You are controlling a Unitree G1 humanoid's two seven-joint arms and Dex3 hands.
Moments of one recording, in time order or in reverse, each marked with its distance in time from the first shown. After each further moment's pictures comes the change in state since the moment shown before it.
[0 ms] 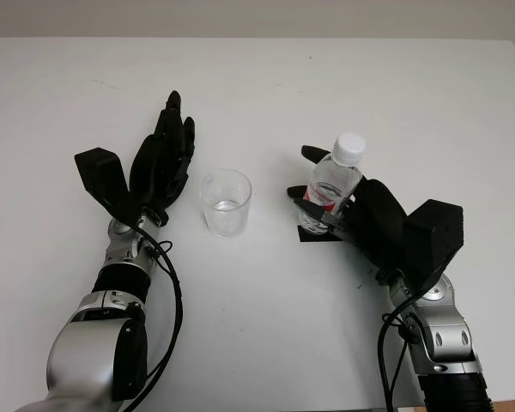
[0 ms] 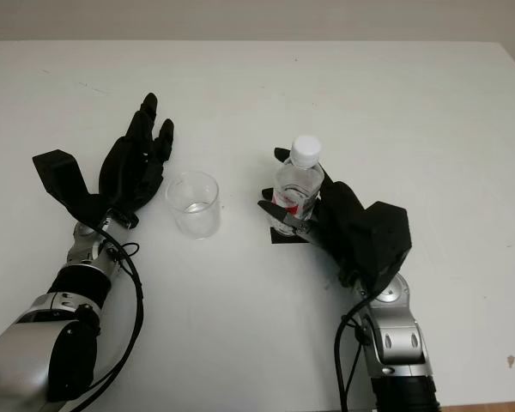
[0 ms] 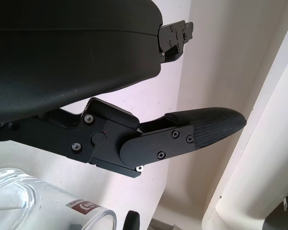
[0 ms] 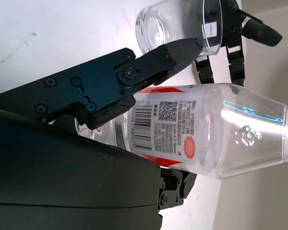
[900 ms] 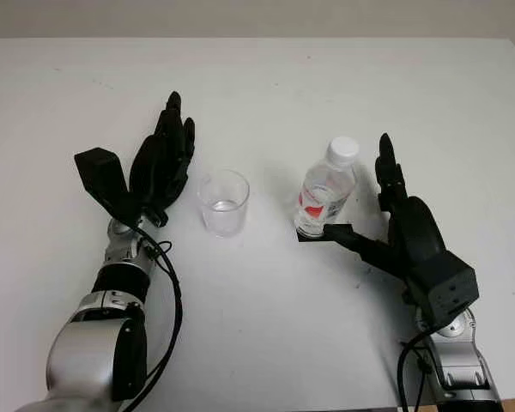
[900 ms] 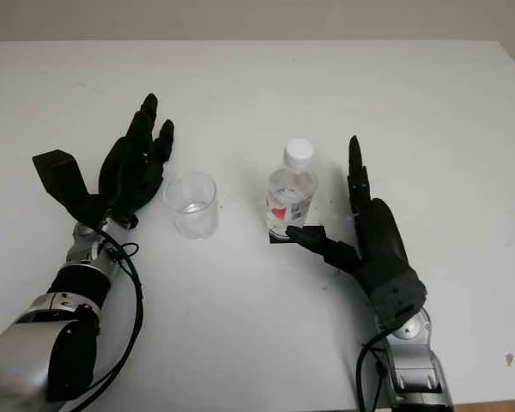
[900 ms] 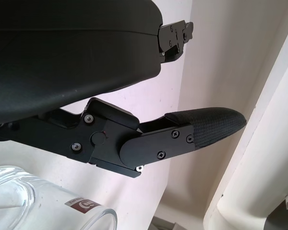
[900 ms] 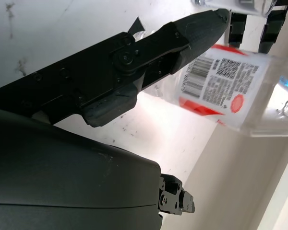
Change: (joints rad) left arm 0.000 0.000 0.002 0.001 0.000 0.002 -0.003; right arm 0.100 -0.042 -0.026 0.113 -0.234 -0.421 -0.212
